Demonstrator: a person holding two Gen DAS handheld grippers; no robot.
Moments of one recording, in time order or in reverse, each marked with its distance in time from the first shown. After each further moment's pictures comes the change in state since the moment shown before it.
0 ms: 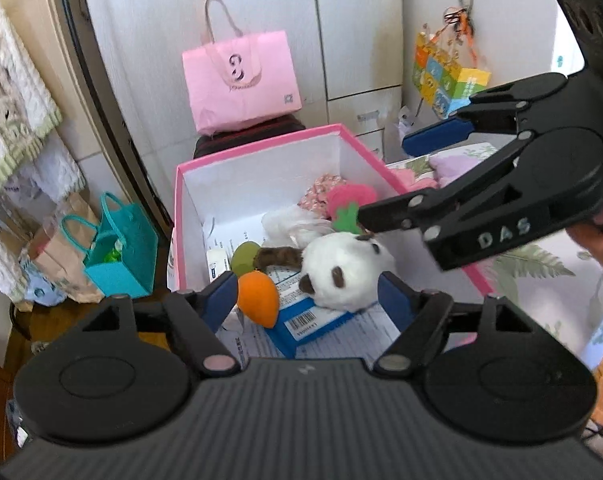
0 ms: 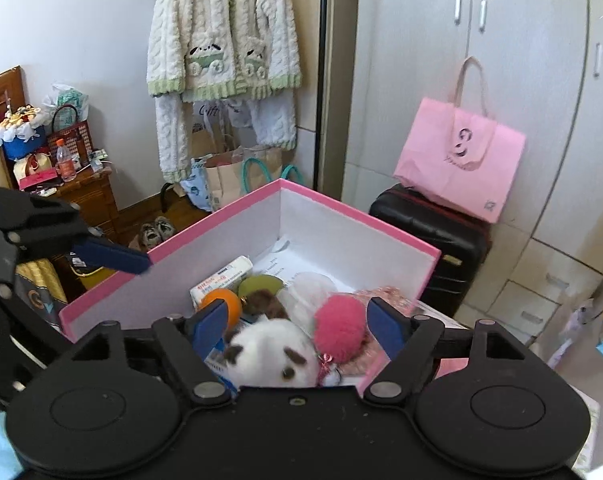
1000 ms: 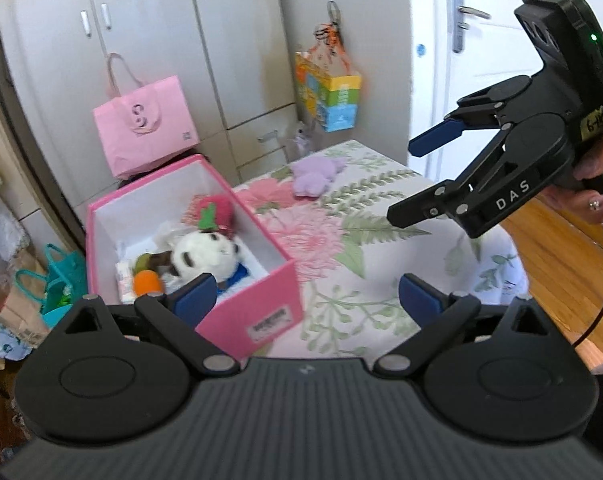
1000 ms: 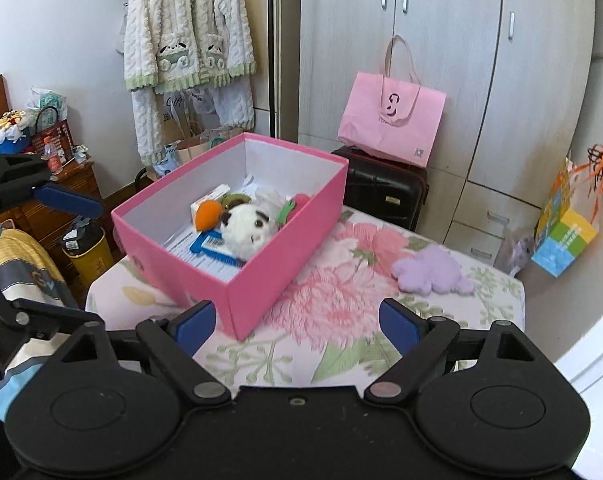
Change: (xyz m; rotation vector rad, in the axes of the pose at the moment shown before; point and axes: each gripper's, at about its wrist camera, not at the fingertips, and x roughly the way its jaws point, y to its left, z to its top) left arm -0.104 -0.102 -0.037 0.186 -0.063 -0.204; right arm -0.155 -0.001 -0.095 0.106 0.057 -0.093
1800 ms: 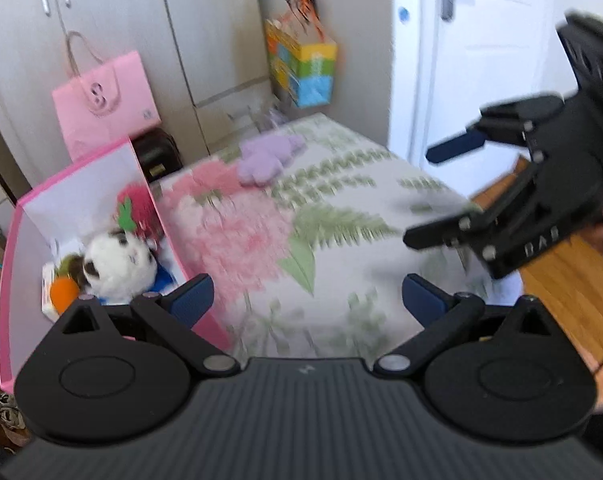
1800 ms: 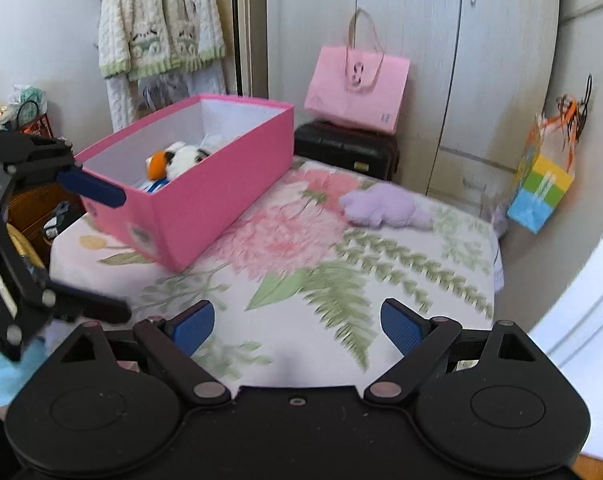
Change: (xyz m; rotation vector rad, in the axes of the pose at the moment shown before) left arm 0.093 -0.049 0.021 -0.015 0.054 -0.019; right arm 0.011 -0.065 -0.079 0.031 -0.007 -0.035
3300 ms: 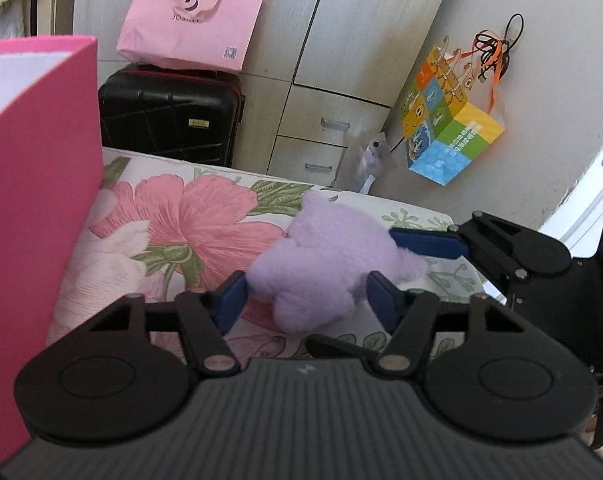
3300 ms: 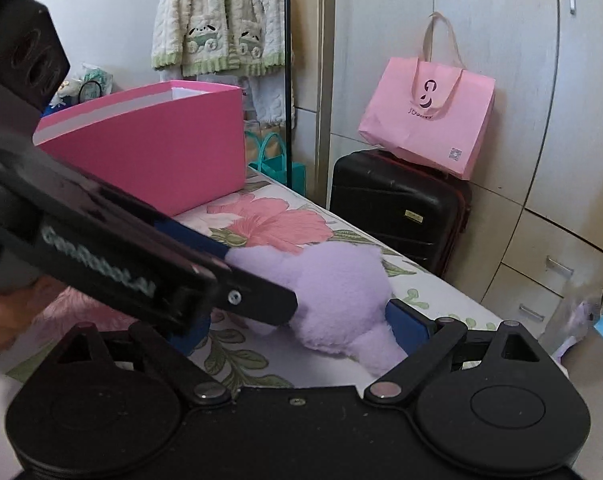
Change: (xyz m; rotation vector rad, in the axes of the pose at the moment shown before) left arm 0.251 0.064 0.074 -0.622 -0.042 0.104; right arm 0.218 -0.144 0.058 -0.227 -0.087 0.280
